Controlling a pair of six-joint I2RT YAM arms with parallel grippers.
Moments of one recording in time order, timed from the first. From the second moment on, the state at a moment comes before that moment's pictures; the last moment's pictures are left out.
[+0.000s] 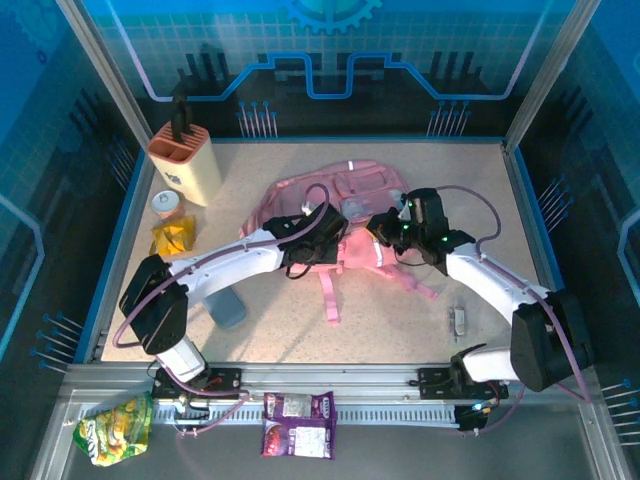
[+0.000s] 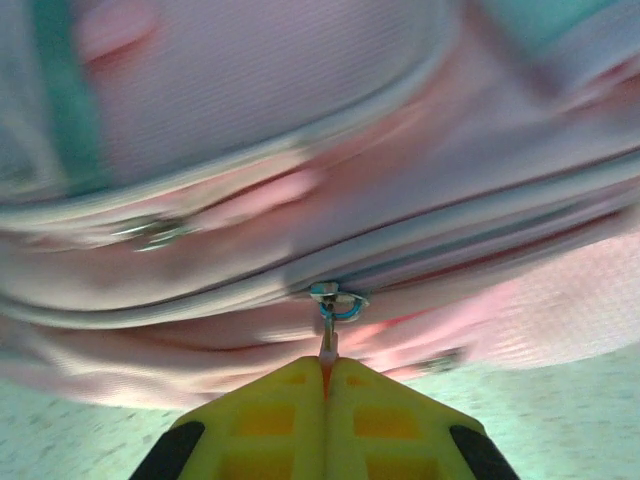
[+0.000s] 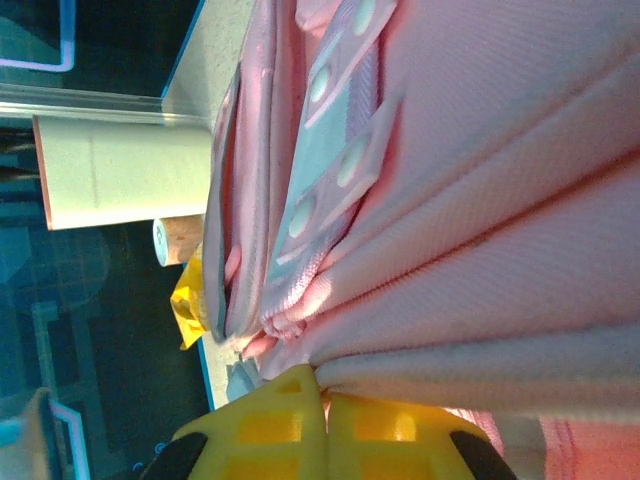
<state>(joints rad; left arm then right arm) -0.81 1.65 1.28 -0.72 -0.24 -0.73 0.35 1.35 0.84 -0.14 -0.40 1.08</state>
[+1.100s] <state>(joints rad) -0.74 1.80 1.24 -0.64 -0.24 -0.74 0.24 1.52 1.03 -0.22 -0.48 0.93</state>
